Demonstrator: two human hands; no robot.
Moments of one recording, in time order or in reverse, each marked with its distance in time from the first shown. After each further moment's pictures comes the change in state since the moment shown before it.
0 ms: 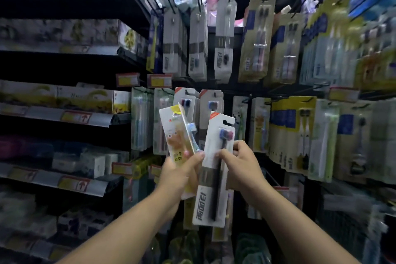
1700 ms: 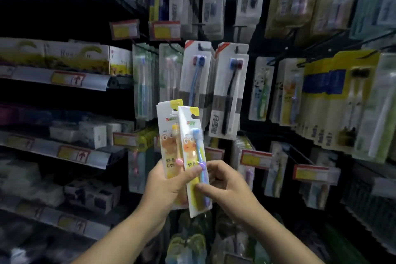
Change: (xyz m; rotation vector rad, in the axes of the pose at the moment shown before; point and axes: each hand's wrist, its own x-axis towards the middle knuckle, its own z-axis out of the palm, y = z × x) left_hand -0.001 -0.076 -0.063 0.066 0.067 0.005; right_hand -0.010 0.134 0.053 0.000 -0.405 -0.082
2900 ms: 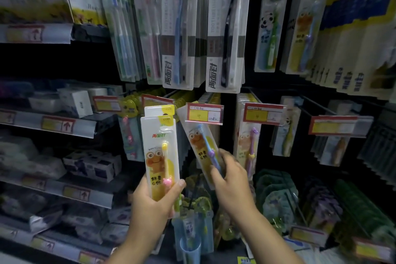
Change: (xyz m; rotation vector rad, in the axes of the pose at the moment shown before) left_hand -0.024 -0.112 -0.037 0.312 0.256 0.070; right_hand -0.011 0.114 0.024 -0.321 0.291 0.121
